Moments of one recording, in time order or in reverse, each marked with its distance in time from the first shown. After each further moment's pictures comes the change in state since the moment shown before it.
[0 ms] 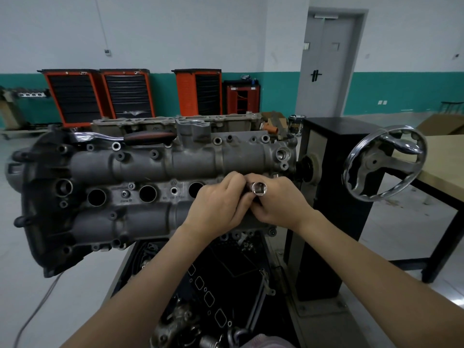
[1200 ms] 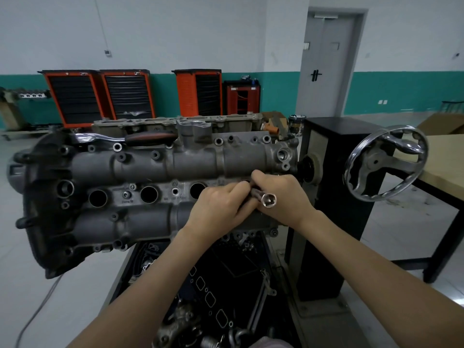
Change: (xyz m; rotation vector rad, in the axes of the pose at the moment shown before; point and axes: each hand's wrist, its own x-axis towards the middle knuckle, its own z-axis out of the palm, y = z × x) left_hand -0.001 -0.001 0.002 0.036 -0.025 -0.012; right_hand 0.002 0.000 0.001 -0.042 0.096 0.041
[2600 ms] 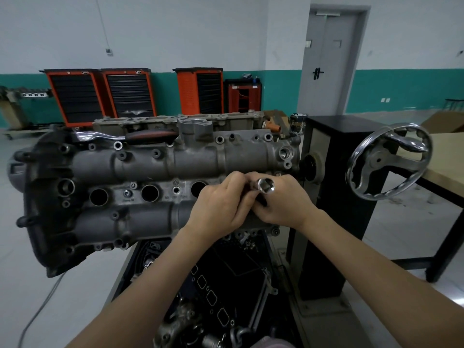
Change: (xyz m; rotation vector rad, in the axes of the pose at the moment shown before) left_hand -0.001 0.002 -0.002 -0.101 0.019 -0.057; right_hand -0.002 0.000 -0.003 0.051 -0.081 -0.047
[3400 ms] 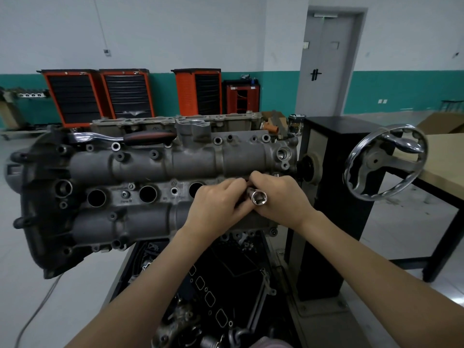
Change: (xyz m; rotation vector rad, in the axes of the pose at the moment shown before) left_hand 0.001 -0.003 0.002 0.106 0.042 0.036; right_hand 0.000 0.001 0.004 -0.045 0.087 0.007
